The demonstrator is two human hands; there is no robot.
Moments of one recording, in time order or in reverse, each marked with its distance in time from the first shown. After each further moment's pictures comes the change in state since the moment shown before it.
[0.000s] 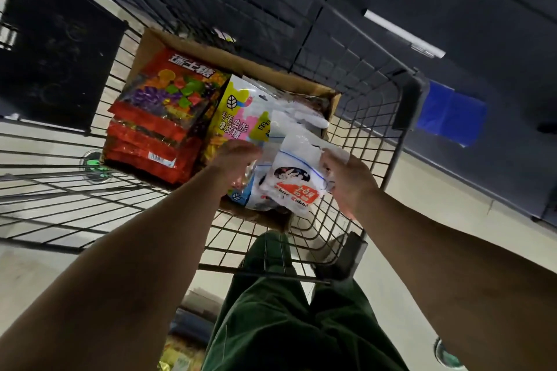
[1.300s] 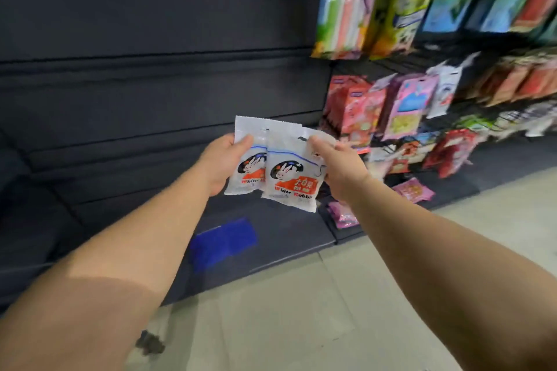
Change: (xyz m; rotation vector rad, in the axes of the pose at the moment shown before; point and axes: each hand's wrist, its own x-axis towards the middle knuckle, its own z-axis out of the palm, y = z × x) left_hand -0.411 0.194 0.522 0.275 -0.573 1.003; right_hand -0.271 0.103 -0.592 0.707 0.450 -0.811
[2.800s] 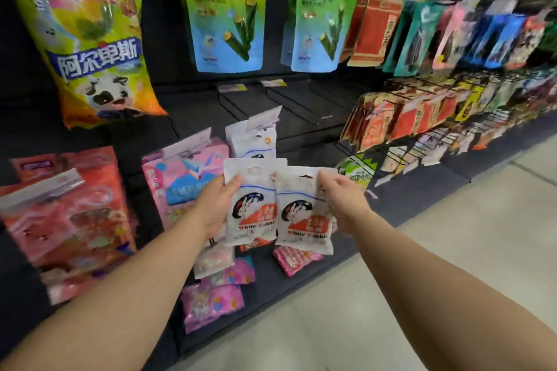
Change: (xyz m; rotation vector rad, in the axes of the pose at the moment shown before) left_hand 0.395 0.046 0.650 -0.146 -0.146 -0.096; right_hand 0.408 -0.102 -0.622 -0.213 0.352 0.013
